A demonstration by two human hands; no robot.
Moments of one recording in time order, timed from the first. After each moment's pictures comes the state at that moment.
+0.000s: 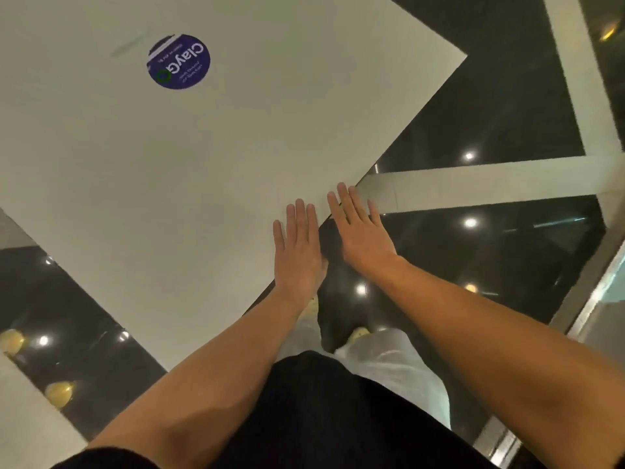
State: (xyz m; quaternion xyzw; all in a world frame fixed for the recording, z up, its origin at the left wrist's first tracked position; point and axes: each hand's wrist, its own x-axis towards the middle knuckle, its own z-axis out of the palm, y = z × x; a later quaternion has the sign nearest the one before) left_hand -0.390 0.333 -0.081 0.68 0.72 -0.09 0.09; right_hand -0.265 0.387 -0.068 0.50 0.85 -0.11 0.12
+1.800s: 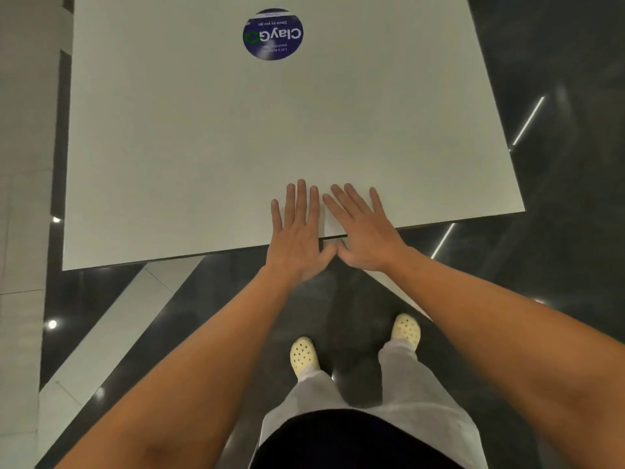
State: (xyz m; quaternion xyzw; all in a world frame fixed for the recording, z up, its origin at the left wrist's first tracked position) left_hand -0.286 0.464 -0.066 0.44 0.89 0.01 0.14; right_hand -0.203 0.599 -0.081 0.09 0.98 -0.13 0.12
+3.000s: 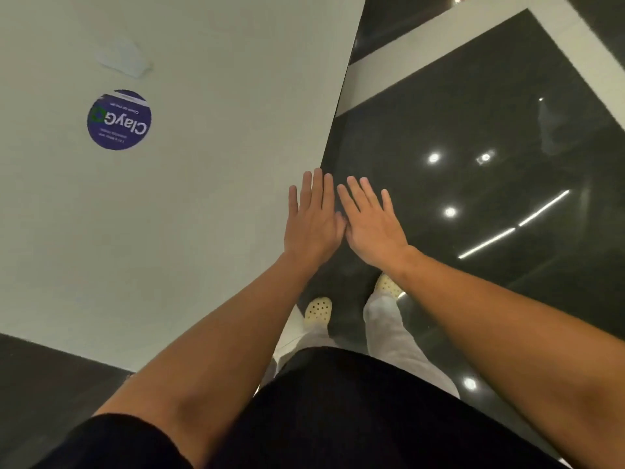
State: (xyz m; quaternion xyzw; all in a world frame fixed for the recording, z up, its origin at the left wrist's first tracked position) left_hand -0.311 0.990 -0.056 0.23 0.97 0.02 0.10; right_hand -0.273 1.114 -0.057 0.00 0.98 -0.09 0.15
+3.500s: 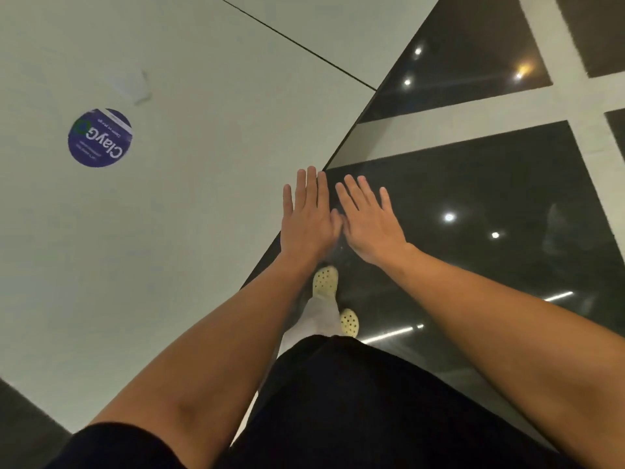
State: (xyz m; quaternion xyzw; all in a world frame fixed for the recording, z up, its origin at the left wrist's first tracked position) left_hand -0.437 1.129 -0.044 0.06 0.99 0.06 0.07; right_hand -0.444 1.261 -0.047 -0.15 0.97 -0.05 0.16
